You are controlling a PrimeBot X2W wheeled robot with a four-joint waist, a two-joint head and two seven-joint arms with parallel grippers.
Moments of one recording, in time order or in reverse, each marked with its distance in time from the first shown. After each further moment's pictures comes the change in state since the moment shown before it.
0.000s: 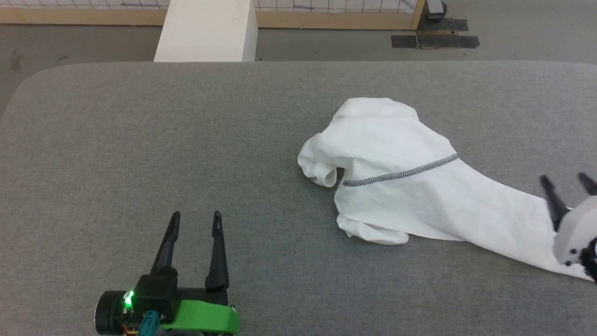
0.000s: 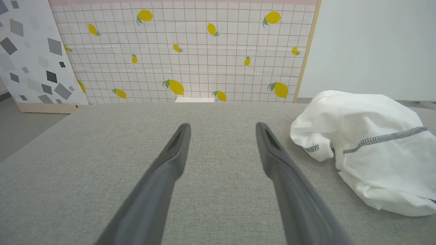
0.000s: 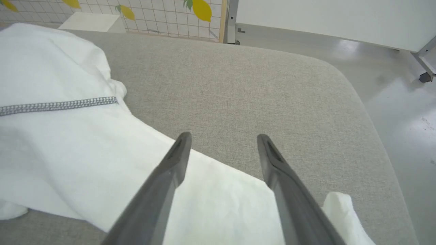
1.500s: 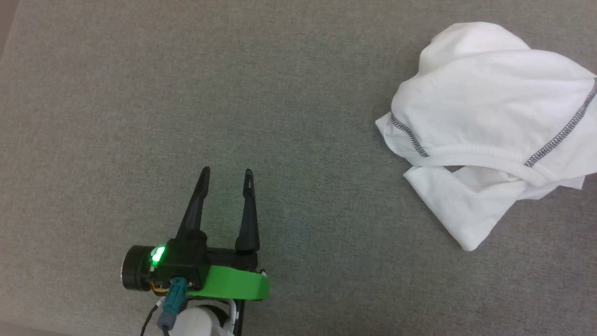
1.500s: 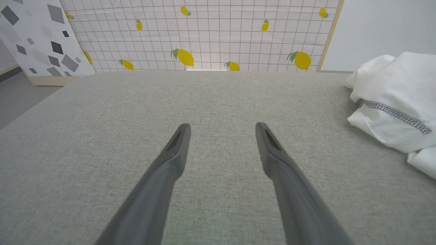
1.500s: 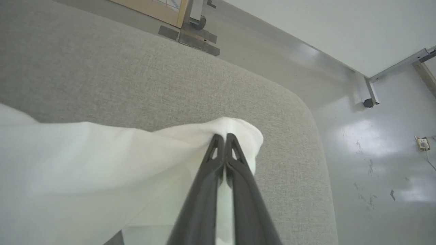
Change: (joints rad) left arm -0.150 -0.017 -0.106 -0.007 -0.005 0.041 0.000; right arm -0.414 -0.270 -0.041 0.241 -0.195 0.000 0.072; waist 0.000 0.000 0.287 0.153
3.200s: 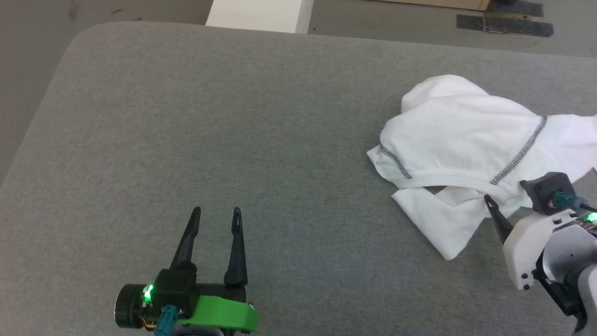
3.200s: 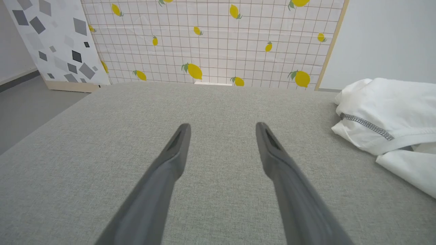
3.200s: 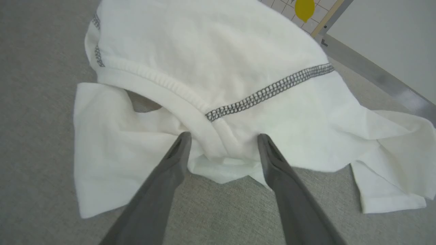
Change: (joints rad) left arm 0.121 0.005 0.041 0.023 -0.012 -0.018 0.000; right arm 0.473 0.245 0.273 -0.432 0.061 0.000 0.012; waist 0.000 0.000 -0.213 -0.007
